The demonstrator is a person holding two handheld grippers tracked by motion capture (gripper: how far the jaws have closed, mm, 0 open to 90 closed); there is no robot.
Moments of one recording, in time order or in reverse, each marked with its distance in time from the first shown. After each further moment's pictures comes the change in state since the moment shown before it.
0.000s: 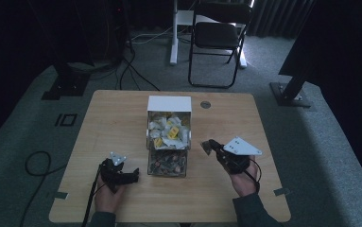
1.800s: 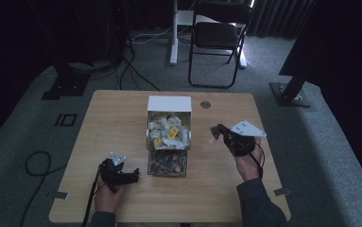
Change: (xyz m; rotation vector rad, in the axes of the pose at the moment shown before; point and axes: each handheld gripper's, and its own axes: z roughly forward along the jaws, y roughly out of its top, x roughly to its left) left arm 0.000 0.000 0.000 0.002 -0.001 0.000; right arm -0.046 0.012 0.022 0.017 -0.102 0.037
